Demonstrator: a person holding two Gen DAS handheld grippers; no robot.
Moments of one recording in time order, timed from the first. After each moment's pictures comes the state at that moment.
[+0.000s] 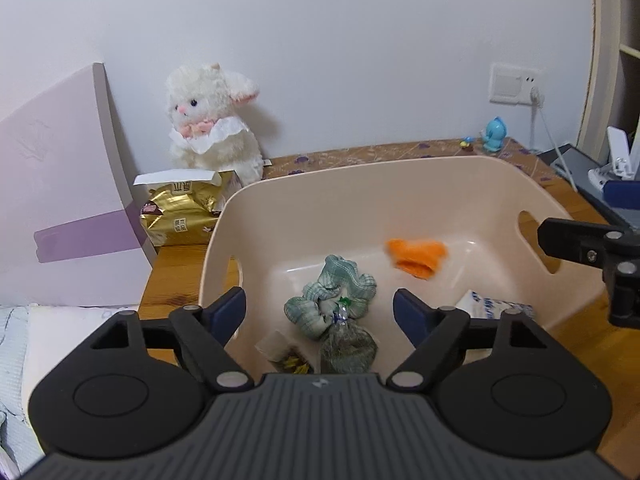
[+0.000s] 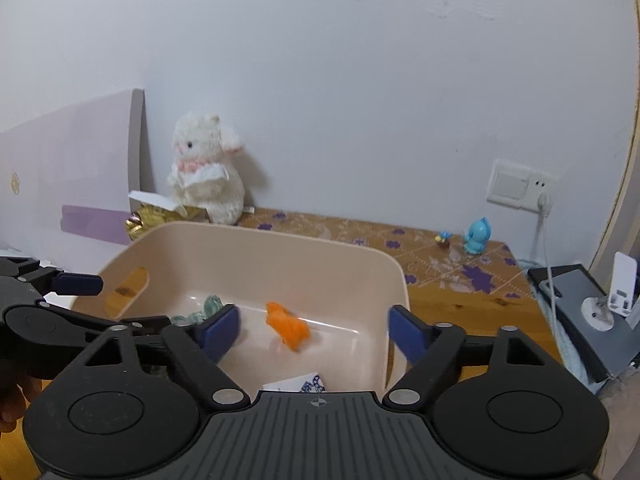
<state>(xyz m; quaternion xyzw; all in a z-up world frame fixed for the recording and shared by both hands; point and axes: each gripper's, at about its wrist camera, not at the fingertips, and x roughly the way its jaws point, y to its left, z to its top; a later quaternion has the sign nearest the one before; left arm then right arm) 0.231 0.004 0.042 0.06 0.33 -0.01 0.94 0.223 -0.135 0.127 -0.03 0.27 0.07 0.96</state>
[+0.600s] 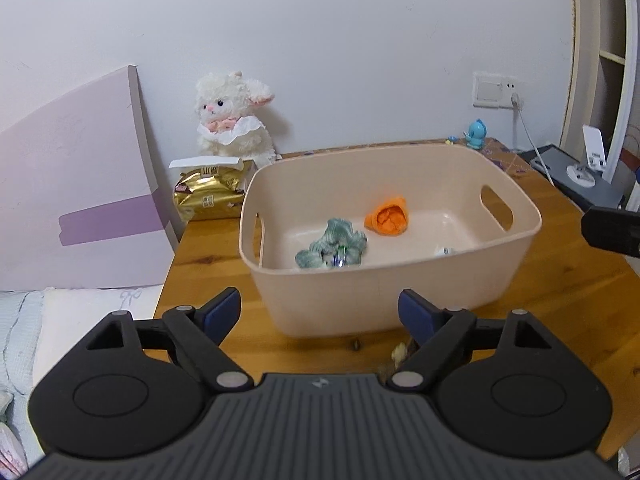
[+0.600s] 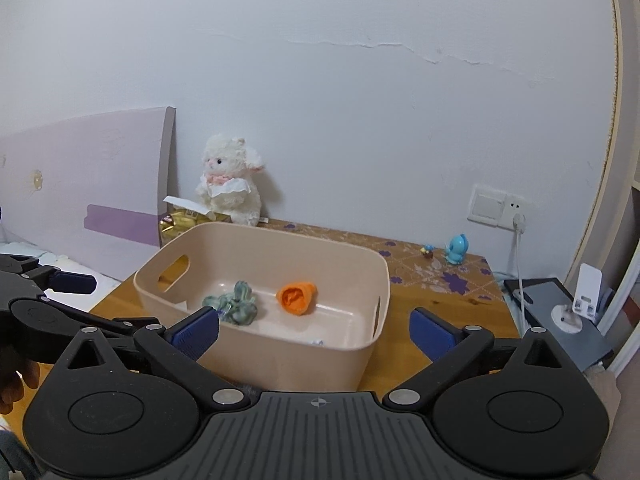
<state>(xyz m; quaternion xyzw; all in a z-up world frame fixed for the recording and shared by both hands) 0.130 0.011 0.056 0.06 0.32 0.00 0.95 0.117 -0.134 0.157 -0.05 0.25 0.07 0.97</state>
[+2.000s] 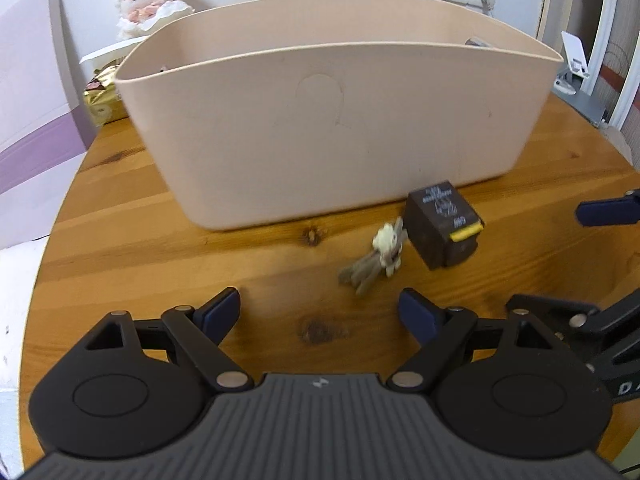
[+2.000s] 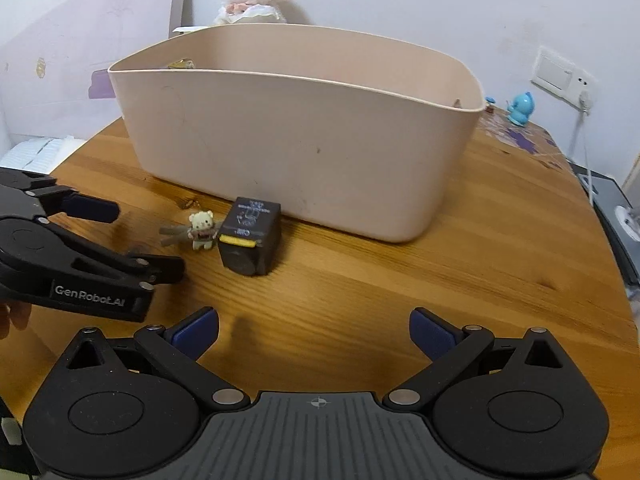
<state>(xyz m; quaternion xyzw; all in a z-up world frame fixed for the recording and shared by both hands) 0.172 0.008 -0.068 0.06 0.42 -0.08 0.90 0.157 -0.118 0.005 -0.08 0.42 0.11 0.90</state>
